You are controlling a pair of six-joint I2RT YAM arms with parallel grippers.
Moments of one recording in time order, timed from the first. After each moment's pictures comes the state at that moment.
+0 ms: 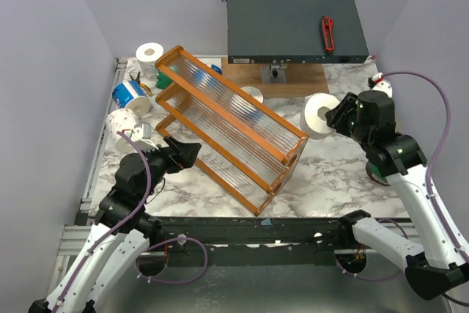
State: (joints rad) left arm -0.47 0.38 0.54 -0.35 -0.04 -0.74; right arm 0.35 0.93 1.14 -0.73 0.29 0.58
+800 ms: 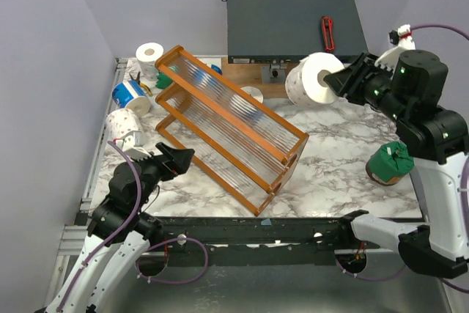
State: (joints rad) left arm -0.47 0.26 0.55 -0.49 -0.08 -0.79; right arm 0.35 1.11 1.77 -0.94 0.03 0.50
